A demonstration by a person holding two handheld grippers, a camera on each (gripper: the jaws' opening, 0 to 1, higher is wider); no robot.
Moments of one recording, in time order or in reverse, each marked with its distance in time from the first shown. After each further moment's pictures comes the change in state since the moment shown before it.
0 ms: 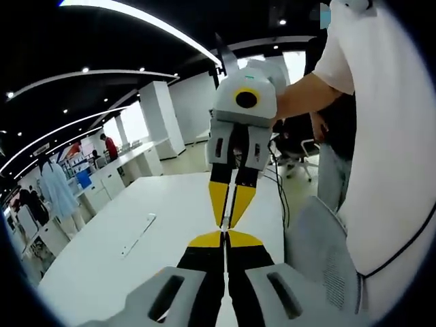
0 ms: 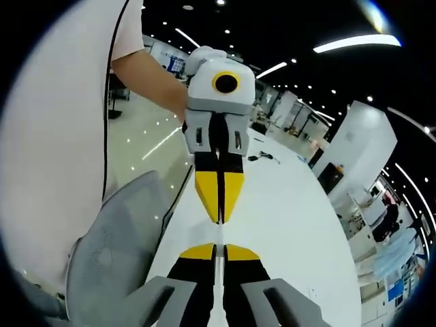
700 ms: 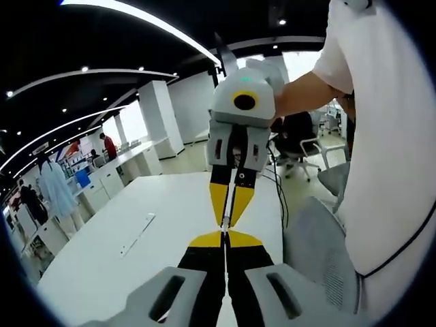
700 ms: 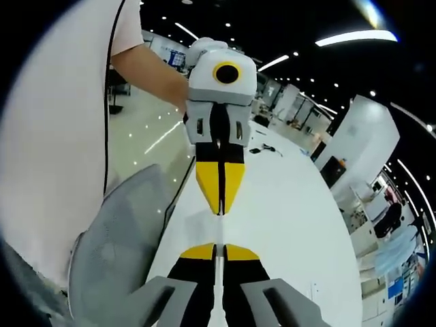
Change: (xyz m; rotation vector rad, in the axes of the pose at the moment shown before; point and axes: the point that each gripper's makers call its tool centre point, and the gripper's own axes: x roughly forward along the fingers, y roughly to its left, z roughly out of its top) left arm -0.002 0.000 -0.001 -0.007 0.000 -0.004; right arm -0.001 0.002 -0.008 0.009 0.045 0.013
